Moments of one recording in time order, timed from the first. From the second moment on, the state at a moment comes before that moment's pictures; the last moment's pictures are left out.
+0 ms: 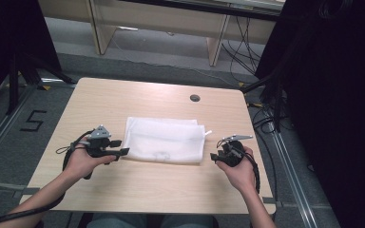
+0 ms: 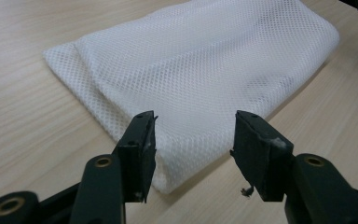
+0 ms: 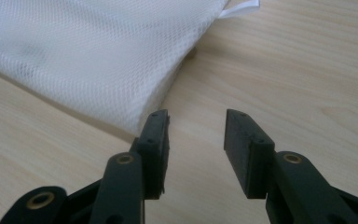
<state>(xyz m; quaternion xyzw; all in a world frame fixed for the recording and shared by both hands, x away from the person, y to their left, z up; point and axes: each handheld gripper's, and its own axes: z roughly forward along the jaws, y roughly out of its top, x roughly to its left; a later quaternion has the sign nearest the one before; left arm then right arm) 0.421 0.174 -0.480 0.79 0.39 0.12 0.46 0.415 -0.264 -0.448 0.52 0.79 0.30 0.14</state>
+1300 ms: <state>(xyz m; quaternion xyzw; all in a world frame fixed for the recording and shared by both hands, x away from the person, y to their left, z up) 0.441 0.123 -0.506 0.85 0.36 0.09 0.37 0.441 -0.248 -0.465 0.56 0.79 0.23 0.08</state>
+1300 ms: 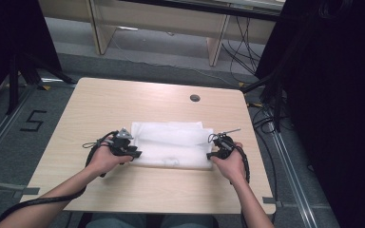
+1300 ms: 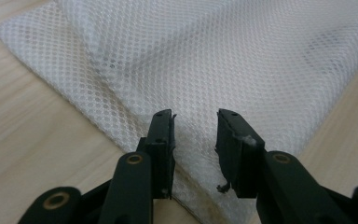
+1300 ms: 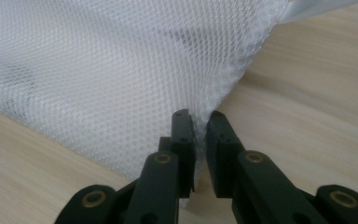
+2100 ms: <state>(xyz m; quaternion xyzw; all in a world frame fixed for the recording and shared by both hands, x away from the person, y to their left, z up) 0.421 0.099 -0.496 0.85 0.29 0.12 0.42 0.490 -0.199 -0.451 0.52 0.80 0.28 0.13</state>
